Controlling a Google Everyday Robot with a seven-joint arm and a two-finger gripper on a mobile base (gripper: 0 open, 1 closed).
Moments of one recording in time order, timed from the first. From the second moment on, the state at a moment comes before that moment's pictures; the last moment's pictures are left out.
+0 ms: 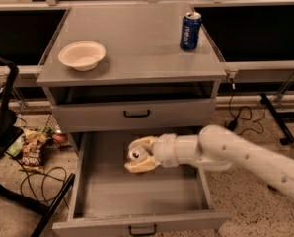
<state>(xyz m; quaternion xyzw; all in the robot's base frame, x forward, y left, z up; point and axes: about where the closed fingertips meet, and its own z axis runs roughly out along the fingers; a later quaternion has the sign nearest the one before) 0.528 0.034 0.635 -0.54 0.62 0.33 0.46</state>
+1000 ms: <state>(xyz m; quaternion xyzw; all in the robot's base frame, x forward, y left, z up) 0.613 -0.015 0.879 -0.49 0.63 0.32 0.51</state>
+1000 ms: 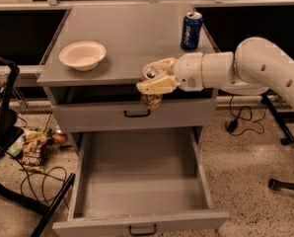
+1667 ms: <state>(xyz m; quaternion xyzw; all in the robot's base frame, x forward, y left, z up) 0.673 -0.004 0.960 -0.53 0.65 0.27 0.48</state>
